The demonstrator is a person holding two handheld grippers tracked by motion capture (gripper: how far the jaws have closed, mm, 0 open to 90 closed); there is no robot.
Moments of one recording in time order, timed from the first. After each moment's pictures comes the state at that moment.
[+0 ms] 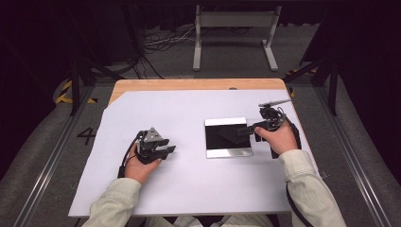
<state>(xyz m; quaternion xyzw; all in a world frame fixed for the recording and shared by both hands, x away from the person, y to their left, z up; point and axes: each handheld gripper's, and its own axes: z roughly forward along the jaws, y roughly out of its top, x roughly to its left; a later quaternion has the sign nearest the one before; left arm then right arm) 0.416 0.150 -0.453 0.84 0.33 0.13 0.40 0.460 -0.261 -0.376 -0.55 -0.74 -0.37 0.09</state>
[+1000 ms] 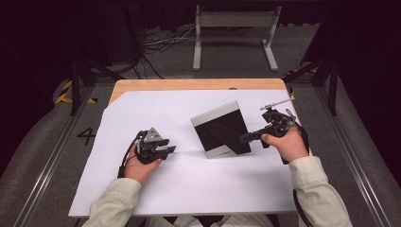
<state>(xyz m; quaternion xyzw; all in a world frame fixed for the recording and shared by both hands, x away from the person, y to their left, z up) 0.415 0.150 -0.453 0.84 0.32 0.13 0.41 0.424 -0.258 -0.340 -0.42 -0.80 -0.40 0.12</state>
